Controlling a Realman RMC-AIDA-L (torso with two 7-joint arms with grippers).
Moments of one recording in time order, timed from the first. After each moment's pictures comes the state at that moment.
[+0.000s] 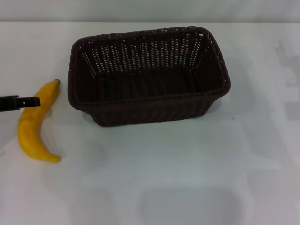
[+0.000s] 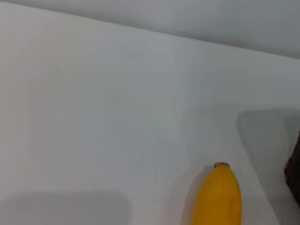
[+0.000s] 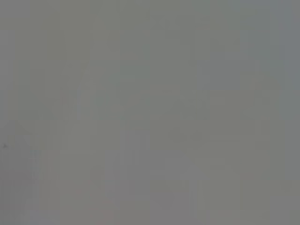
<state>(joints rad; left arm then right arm) -0.25 -2.08 1.06 1.33 -0.71 -1.16 0.49 0.35 2.00 -1.90 -0.68 -2.44 0.97 2.84</state>
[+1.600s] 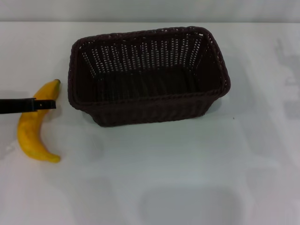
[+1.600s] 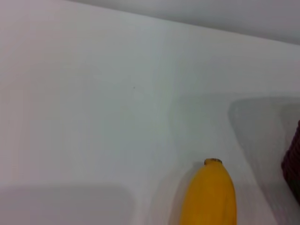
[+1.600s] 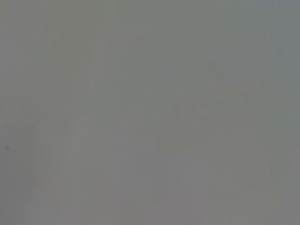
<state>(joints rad) -0.33 -2.08 1.06 1.14 -0.72 -1.08 0.57 0.36 2.00 -1.90 -0.68 -2.44 0.97 2.84</state>
